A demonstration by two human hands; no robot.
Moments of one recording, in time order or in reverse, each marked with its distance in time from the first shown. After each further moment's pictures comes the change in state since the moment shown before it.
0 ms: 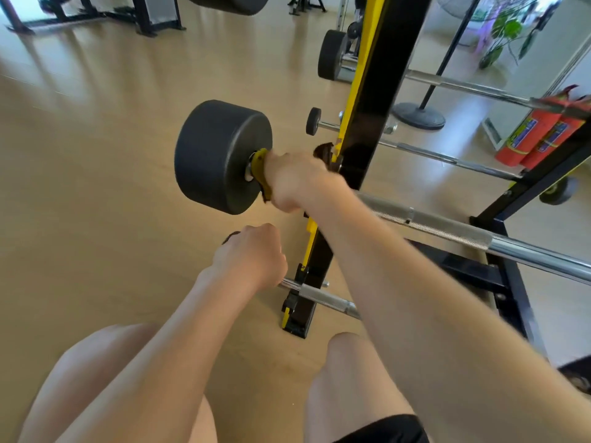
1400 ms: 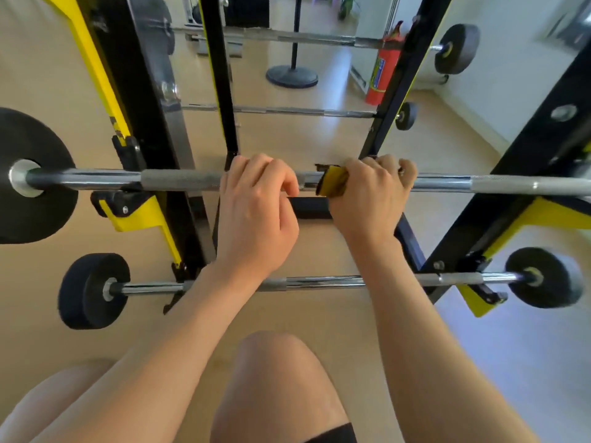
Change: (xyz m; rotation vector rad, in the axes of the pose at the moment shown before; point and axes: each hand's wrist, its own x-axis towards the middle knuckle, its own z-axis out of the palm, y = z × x) left_hand -0.010 0.202 0.088 -0.295 0.804 0.907; right_hand -0.211 0.238 0.108 -0.079 0.748 0.828
